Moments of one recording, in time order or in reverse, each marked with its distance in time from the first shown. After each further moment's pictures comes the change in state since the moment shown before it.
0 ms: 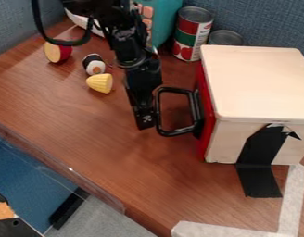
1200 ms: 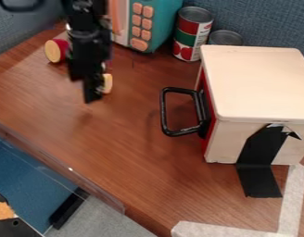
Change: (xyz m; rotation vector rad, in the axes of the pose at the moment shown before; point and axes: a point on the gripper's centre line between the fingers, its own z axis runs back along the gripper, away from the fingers) arm -0.088 0.065 0.045 0.171 0.259 0.356
